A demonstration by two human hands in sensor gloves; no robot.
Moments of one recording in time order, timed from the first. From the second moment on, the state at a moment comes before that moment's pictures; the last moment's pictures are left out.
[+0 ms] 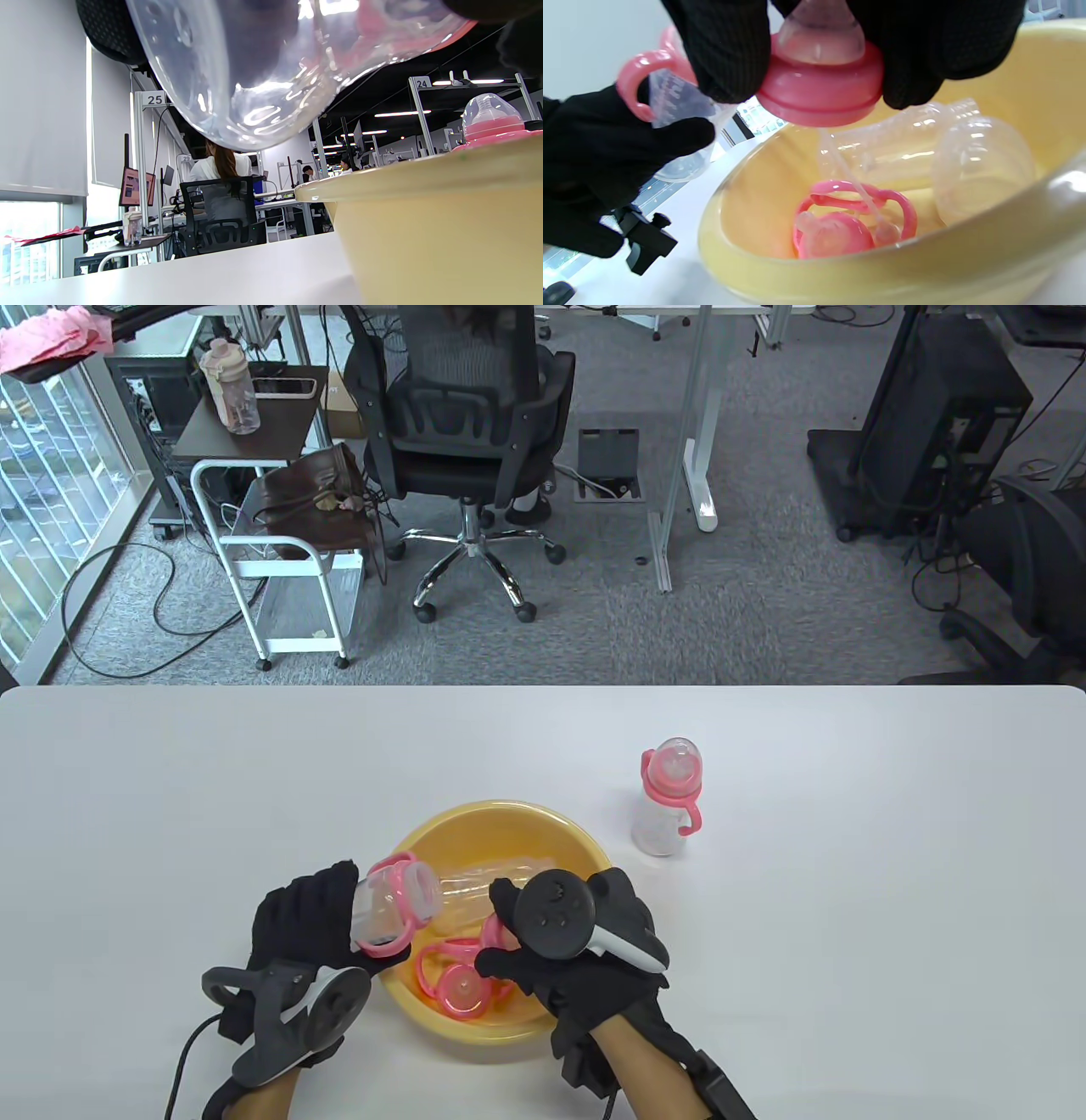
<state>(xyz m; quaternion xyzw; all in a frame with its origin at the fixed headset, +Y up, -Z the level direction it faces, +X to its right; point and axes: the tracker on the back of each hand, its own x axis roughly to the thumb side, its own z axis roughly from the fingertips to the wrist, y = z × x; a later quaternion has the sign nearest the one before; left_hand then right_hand) -0.237 -0.676 -0.257 0.26 -0.08 -0.04 0.96 0.013 -0.653 -0.294 0.23 0.15 0.94 0.22</state>
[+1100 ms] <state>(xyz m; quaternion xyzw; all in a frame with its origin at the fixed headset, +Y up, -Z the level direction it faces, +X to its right) -0.233 -0.679 -0.257 0.25 -0.09 -0.05 0.96 -0.009 -0.717 -0.296 0.21 0.25 0.94 0.11</state>
